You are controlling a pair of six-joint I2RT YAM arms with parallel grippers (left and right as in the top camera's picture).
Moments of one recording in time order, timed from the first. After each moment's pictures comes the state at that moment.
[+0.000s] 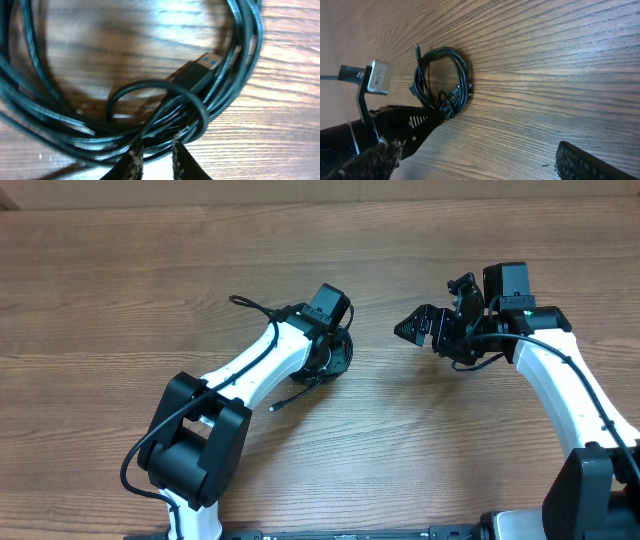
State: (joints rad) left arm -0.55 1.95 1.35 -0.77 0.10 -0.67; right arm 0.05 1.60 1.16 -0.74 -0.59 0.31
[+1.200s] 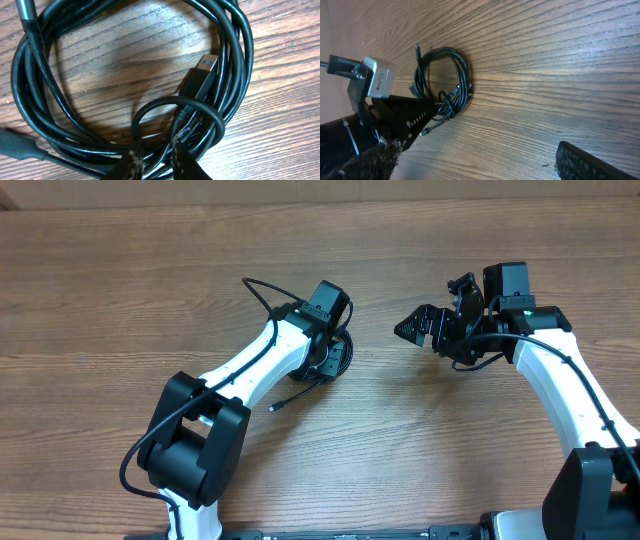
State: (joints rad) left arm -0.54 1.95 1.37 -0.77 0.01 -0.29; right arm 0.05 1.60 1.16 -0.74 -0.59 0.31
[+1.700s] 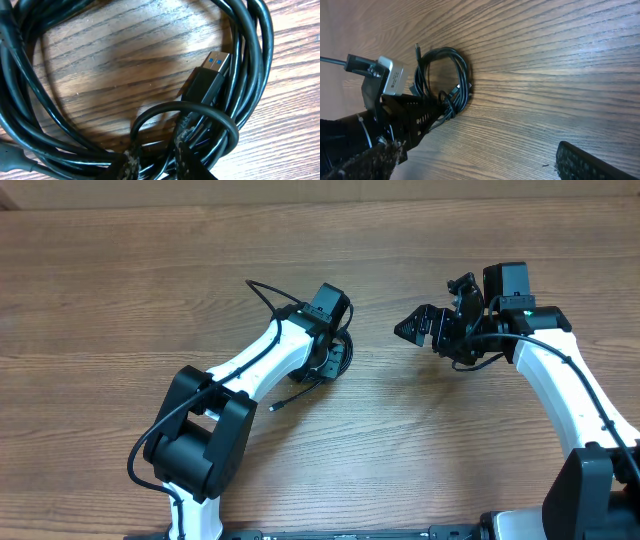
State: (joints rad) left arm -0.54 1.99 1.37 -0.76 0.01 -0.28; right arm 0.05 1.60 1.16 -0.74 -0.59 0.31
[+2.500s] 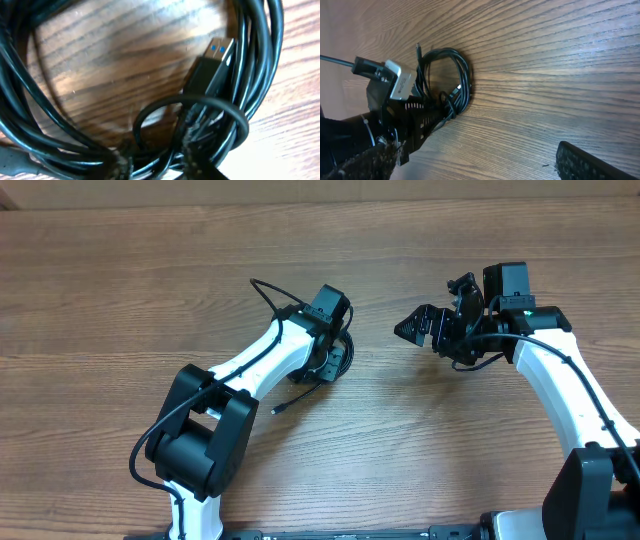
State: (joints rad) left arm -0.54 2.00 1.37 -0.78 0.00 -0.20; right arm 0.05 1.60 1.16 -0.74 -0.59 0.31
